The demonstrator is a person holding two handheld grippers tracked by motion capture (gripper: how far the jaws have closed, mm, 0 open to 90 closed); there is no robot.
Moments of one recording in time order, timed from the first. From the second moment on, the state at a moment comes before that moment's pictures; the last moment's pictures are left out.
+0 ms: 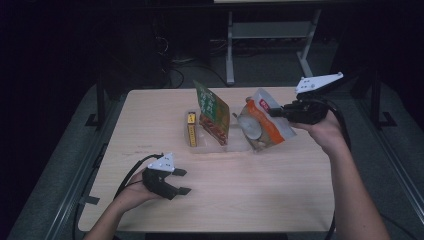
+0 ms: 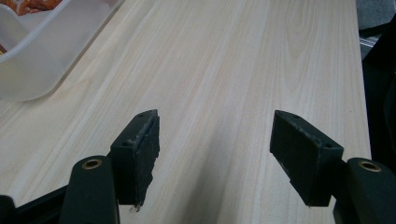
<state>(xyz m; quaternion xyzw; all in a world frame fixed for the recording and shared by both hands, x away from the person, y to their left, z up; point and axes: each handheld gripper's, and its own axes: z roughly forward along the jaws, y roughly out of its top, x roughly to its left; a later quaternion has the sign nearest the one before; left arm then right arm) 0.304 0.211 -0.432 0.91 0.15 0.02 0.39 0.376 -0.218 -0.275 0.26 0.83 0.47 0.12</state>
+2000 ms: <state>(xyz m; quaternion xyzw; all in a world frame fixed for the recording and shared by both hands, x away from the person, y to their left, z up) 0.302 0.205 -0.436 0.92 0.14 0.00 0.38 0.446 -0.169 -0.300 0.34 0.84 0.41 0.10</state>
